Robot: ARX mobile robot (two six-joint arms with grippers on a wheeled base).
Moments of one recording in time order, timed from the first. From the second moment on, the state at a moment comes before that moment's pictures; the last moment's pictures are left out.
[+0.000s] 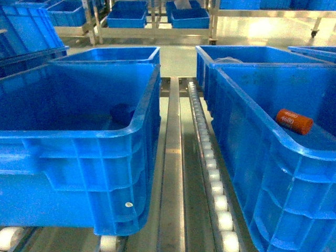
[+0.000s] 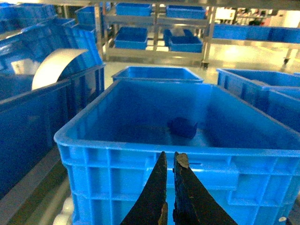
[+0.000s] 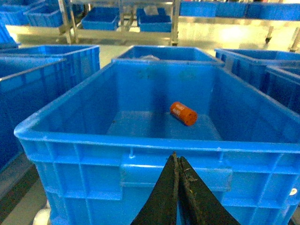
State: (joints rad) left arm 0.00 0.01 0.02 0.00 0.00 -0.01; right arm 0.00 0.04 0.01 -0.01 0.00 -0.01
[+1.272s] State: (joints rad) left arm 0.00 0.01 0.01 0.00 0.00 -0.01; right arm 0.00 0.00 0.01 -0.01 0.00 -0.01
